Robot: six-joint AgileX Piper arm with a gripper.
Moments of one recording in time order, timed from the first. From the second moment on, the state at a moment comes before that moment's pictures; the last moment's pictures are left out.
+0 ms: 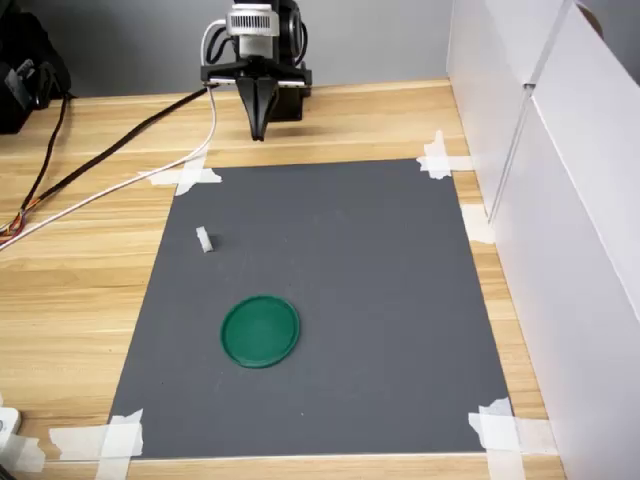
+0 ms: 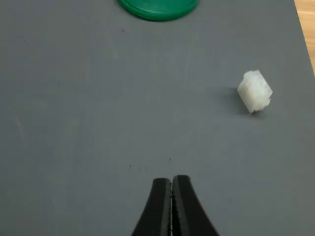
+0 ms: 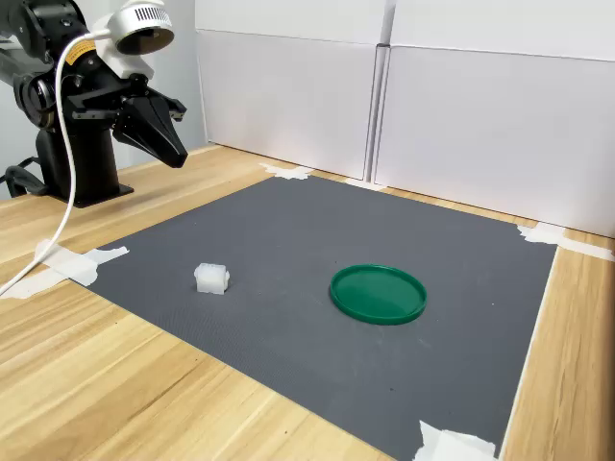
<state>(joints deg) -1.4 12.9 -3.6 5.9 19.1 -15.7</state>
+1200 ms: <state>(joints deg) -1.4 35.9 -19.1 2.6 27.7 -16.2</state>
